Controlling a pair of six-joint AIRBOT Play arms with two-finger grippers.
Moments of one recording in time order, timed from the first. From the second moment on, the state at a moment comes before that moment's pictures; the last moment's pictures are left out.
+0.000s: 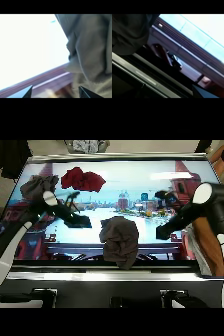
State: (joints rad) left arm -0.25 -1.53 1.30 1.03 -1.30 -1.50; right arm 0.07 -1.21 1.30 -1.36 1.68 1.08
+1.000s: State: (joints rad) left arm -0.42 -1.57 1.02 0.74 -0.79 -1.39; right arm 0.16 -1.19 0.88 -1.12 1.50 1.00
